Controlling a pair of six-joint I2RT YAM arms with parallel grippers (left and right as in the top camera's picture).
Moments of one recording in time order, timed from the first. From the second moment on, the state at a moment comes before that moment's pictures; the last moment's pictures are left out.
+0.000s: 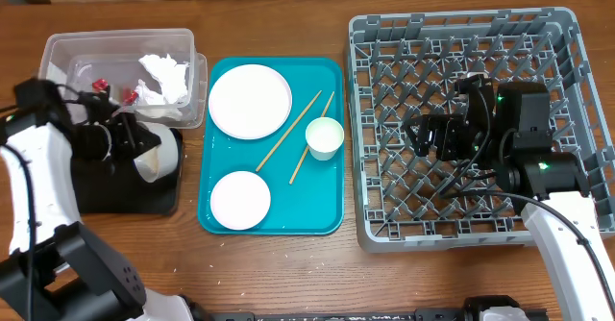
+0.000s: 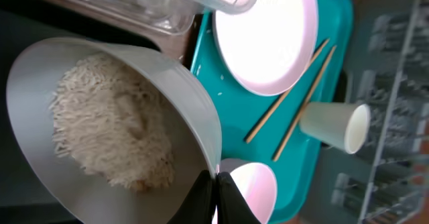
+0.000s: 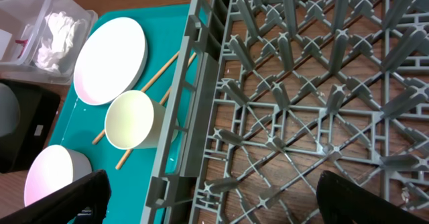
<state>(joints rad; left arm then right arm) 0.52 1.68 1.36 -1.13 0.64 0.14 0.05 1.21 1.00 -0.64 -0.41 0.12</state>
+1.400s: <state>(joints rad) 0.88 1.68 1.35 -1.12 1.49 0.06 0.05 1.21 1.00 -0.64 -0.41 0.12</state>
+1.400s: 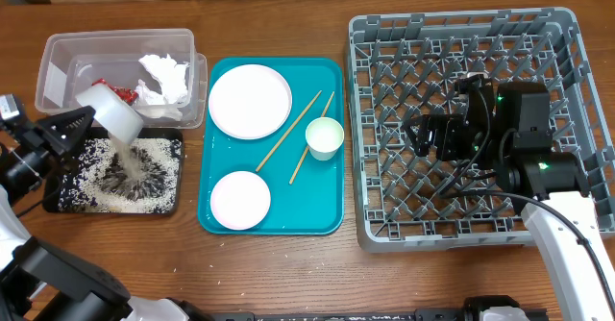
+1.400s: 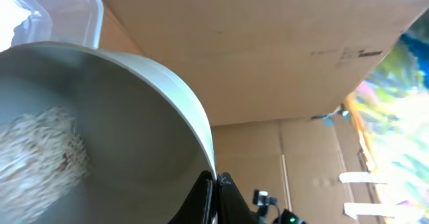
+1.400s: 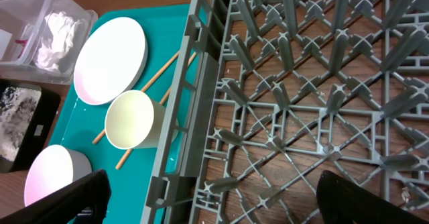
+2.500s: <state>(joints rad) 1.02 1.94 1.34 -1.33 1.48 0.35 0.05 1.21 1.00 -0.64 -0.41 0.12</state>
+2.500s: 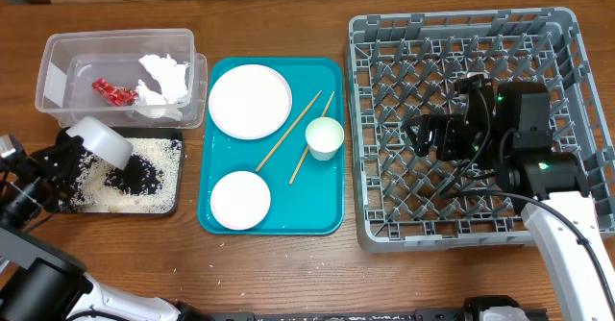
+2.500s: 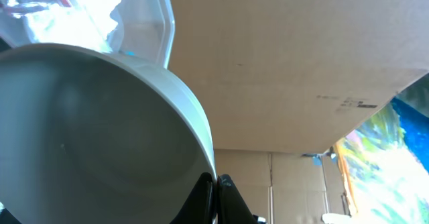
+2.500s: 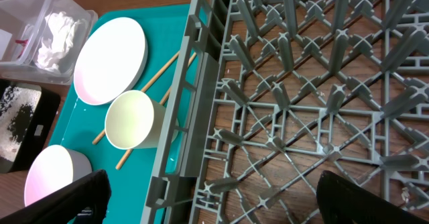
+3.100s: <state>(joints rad) 0.33 1.73 1.59 -1.22 0.96 0.29 0.05 1.21 1.00 -0.64 -0.41 0.12</state>
